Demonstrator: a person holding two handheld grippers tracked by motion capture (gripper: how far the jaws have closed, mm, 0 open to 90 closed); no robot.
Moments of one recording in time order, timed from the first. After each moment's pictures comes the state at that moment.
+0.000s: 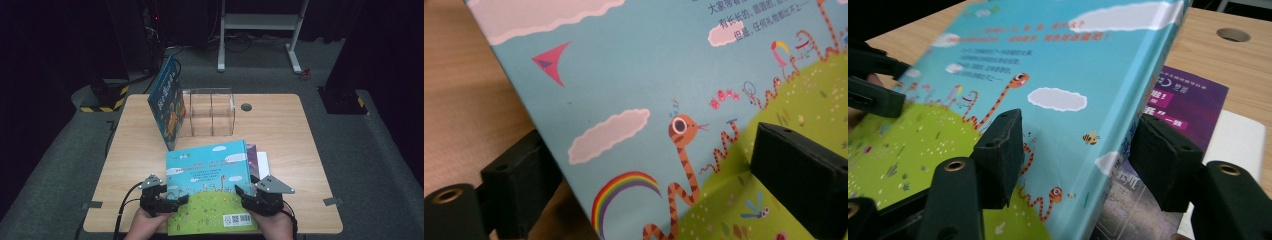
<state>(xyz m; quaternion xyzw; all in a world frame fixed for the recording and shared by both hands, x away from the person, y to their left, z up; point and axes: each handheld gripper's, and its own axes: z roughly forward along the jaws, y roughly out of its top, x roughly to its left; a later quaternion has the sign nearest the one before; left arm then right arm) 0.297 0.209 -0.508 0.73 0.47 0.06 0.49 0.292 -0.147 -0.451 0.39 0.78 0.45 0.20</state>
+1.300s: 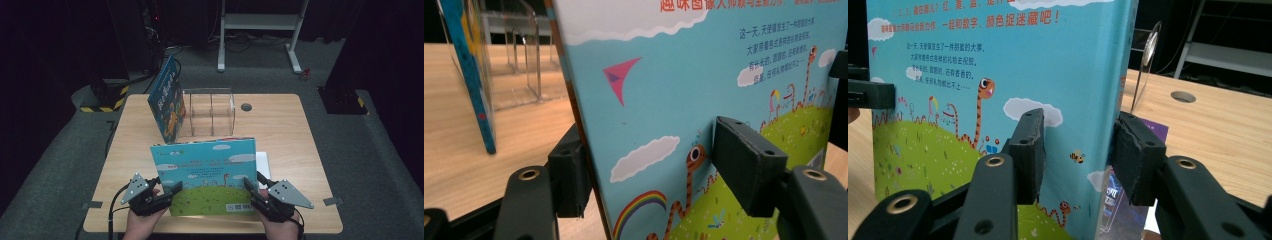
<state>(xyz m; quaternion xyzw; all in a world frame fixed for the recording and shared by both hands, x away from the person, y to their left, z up) 0.269 0.210 -0.456 0.68 0.41 0.20 0.58 0.264 -0.158 -0.414 0.38 0.71 0.52 0.27</state>
